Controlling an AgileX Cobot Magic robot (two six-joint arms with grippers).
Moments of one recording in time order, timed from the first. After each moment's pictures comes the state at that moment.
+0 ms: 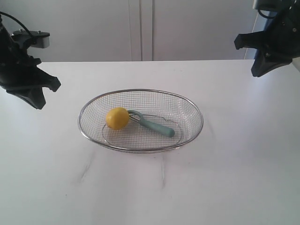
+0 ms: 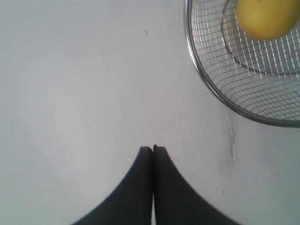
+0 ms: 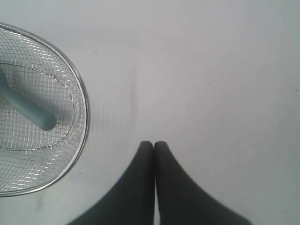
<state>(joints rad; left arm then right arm) -0.23 1.69 -1.40 -0.13 1.12 0.21 0.03 1.75 -1.58 0.20 1.14 -0.09</state>
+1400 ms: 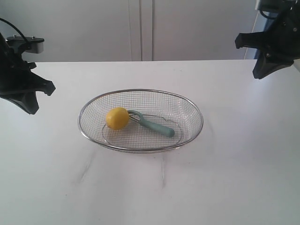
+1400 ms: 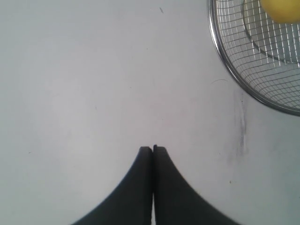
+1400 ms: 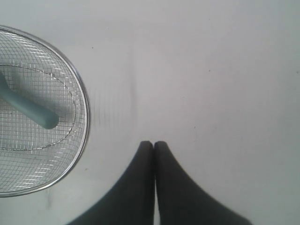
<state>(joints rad) -0.21 1.69 -1.38 -0.11 1.14 0.18 0.03 1.74 -1.58 0.20 1.17 -0.01</state>
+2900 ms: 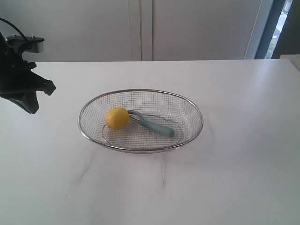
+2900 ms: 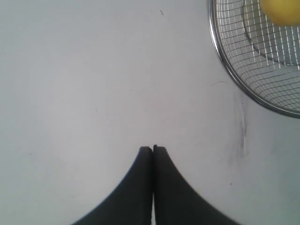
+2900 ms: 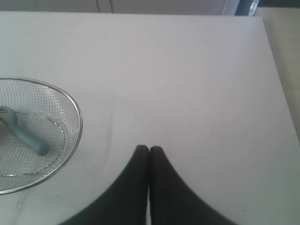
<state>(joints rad) -0.21 1.69 -1.38 -0.11 1.13 0.18 0.03 0.96 -1.04 0.07 0.82 0.00</state>
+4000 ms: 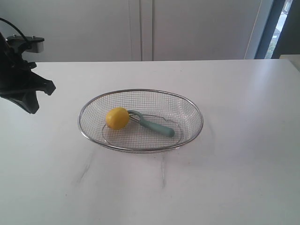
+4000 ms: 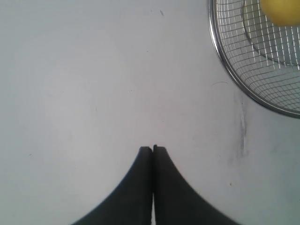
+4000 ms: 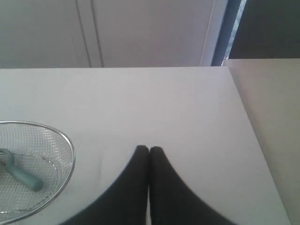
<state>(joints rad) -0.21 1.69 -1.38 -0.11 1.13 0.18 -0.04 0.74 -1.00 0.06 0.78 0.00</state>
